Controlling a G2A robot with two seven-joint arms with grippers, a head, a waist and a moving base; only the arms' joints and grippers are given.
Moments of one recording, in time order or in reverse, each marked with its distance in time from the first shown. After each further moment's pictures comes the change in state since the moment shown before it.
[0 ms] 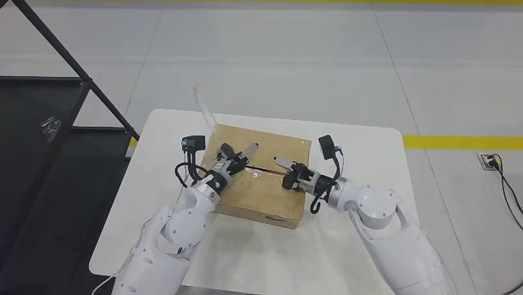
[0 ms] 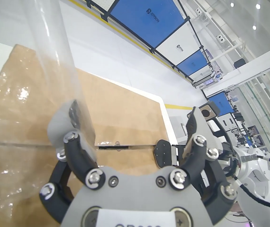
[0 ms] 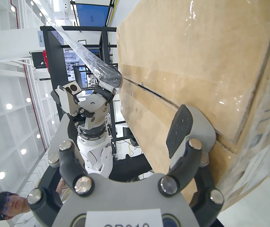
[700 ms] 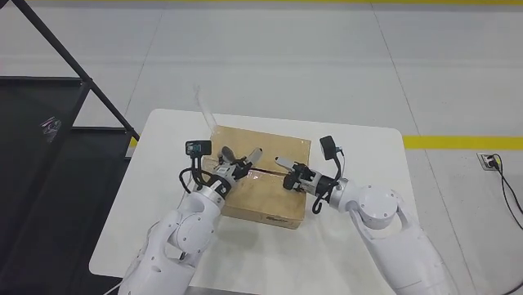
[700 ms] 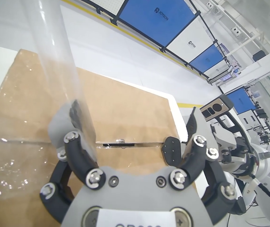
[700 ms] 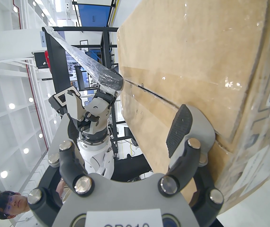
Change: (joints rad) left arm 0.031 -0.013 0.015 -0.026 0.120 0.069 0.024; right arm 0.000 0.005 -0.002 0.015 0.016 -0.016 0.002
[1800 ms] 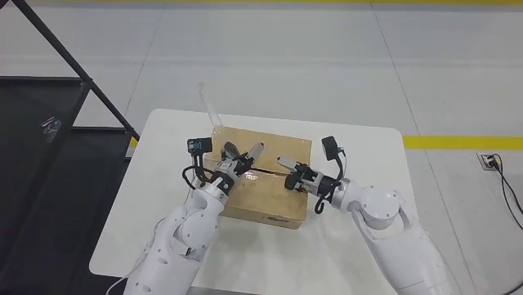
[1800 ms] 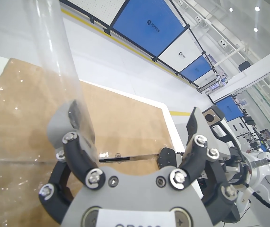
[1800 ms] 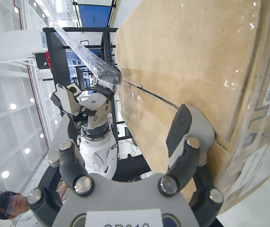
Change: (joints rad) left arm -0.052 -0.036 0.017 0.107 -0.035 -0.080 0.075; right arm -0.002 0.010 0.005 0.006 0.013 -0.007 0.005
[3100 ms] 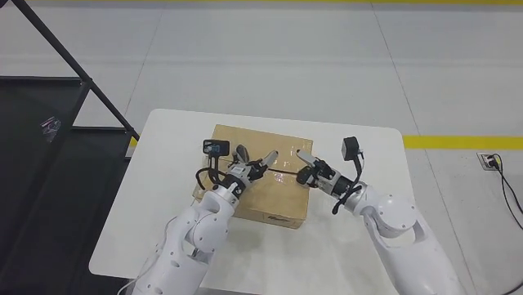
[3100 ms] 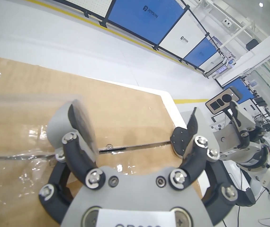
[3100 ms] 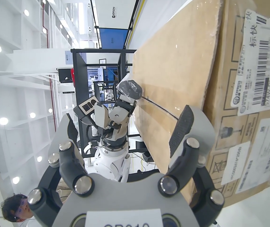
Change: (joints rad) left arm 0.000 -0.028 0.038 -0.011 0.138 -0.003 -0.024; right arm -0.090 0.020 0.094 -0.070 0.078 -0.071 -0.072
